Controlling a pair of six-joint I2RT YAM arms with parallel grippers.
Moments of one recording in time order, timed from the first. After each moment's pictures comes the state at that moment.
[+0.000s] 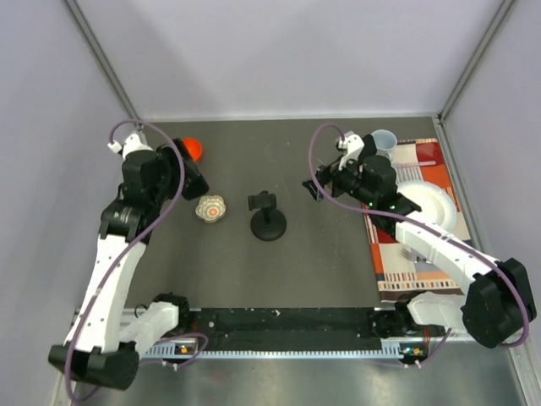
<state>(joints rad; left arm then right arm) -0.09 1.01 1.17 -0.72 -0.17 -0.74 0.51 1.22 0.83 0.17 -0.22 0.12</state>
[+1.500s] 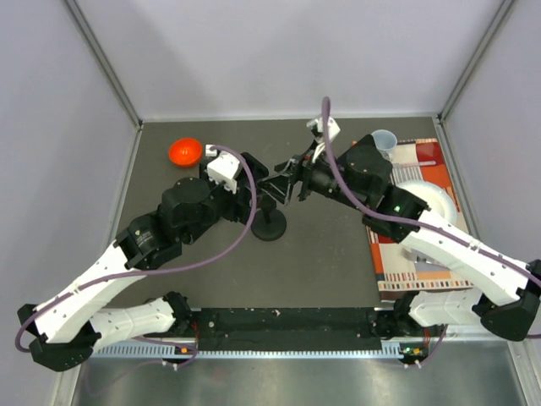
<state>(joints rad) -0.91 0.92 1.20 -0.56 -0.34 -0.09 0.93 1.17 1.27 -0.10 -0.12 0.41</state>
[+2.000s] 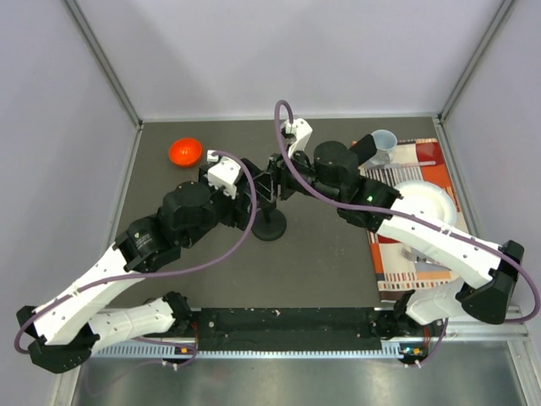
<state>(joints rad) -0.92 0.90 1.18 -0.60 -0.34 -0.07 0.97 1.34 1.38 -0.19 -0.05 0.35</state>
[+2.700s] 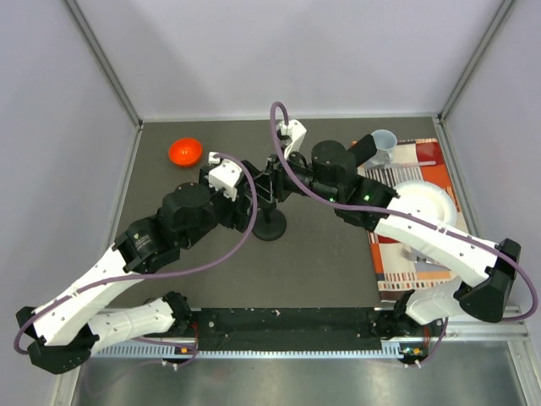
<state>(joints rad) -0.92 0.89 1.17 -0.60 -0.33 -0.05 0.97 1.36 1.39 -0.16 -0.14 0.34</state>
